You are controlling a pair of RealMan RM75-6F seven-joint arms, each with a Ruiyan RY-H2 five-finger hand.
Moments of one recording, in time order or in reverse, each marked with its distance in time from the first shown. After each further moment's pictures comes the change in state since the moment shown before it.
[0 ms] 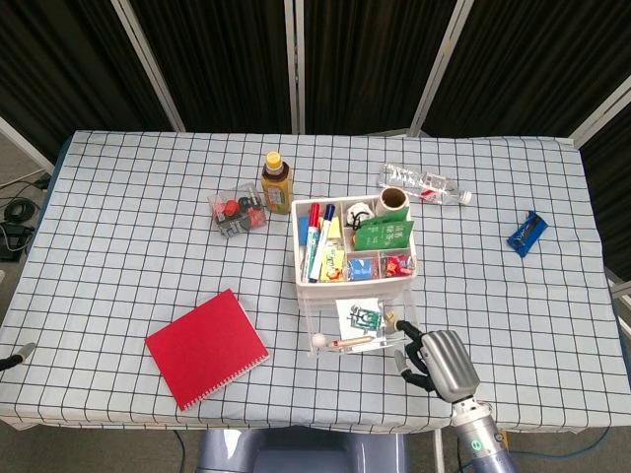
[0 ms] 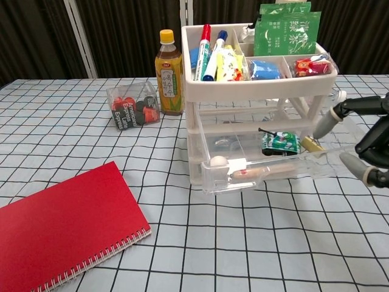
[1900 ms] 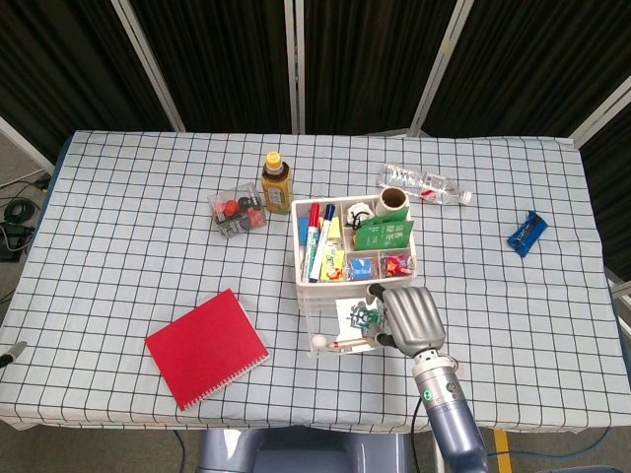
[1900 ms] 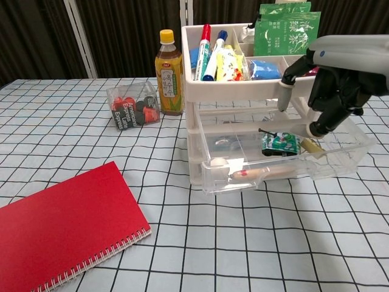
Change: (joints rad) left arm 0.019 0.015 -0.009 -0.004 0.011 0.043 -0.031; right arm 0.354 -0.064 0.270 -0.312 0.724 0.102 -0.764
